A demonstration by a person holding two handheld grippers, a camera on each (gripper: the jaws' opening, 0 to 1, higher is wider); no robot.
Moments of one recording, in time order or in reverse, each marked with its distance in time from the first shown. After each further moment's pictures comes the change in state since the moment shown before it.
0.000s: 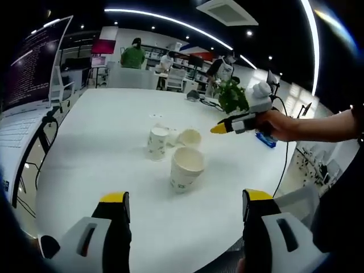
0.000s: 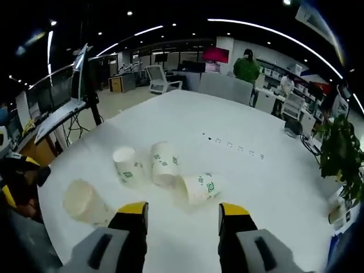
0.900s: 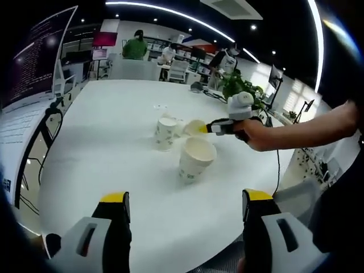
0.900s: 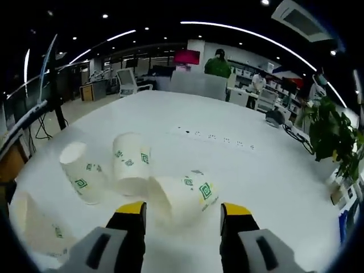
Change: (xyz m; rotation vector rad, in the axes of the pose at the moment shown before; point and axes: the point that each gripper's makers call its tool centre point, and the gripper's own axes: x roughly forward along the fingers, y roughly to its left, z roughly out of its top) left arm -0.003 0.021 -0.011 0.000 0.078 0.019; right arm 0.075 -0.010 -0.012 0.038 -0.050 -0.204
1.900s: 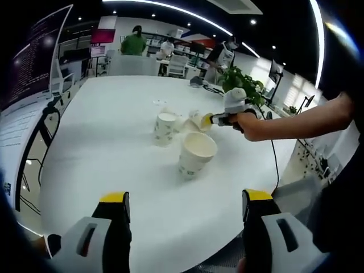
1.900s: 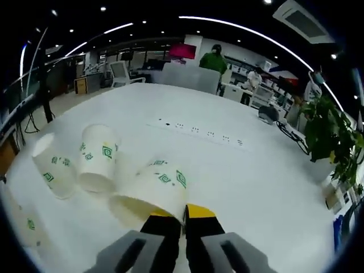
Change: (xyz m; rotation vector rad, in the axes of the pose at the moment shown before) left arm 0.002 -0.004 -0.002 0.012 0.033 -0.001; right arm 0.004 -0.054 -0.003 0.024 0.055 -0.046
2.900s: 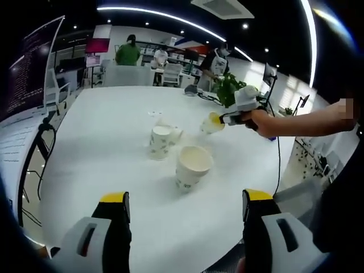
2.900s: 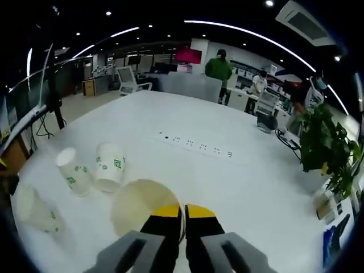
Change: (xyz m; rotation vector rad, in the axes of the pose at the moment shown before) left arm 0.003 -0.002 0.019 0.037 -0.065 -0.025; right arm -0.033 -0.020 0.014 -0.045 -0.026 0.062
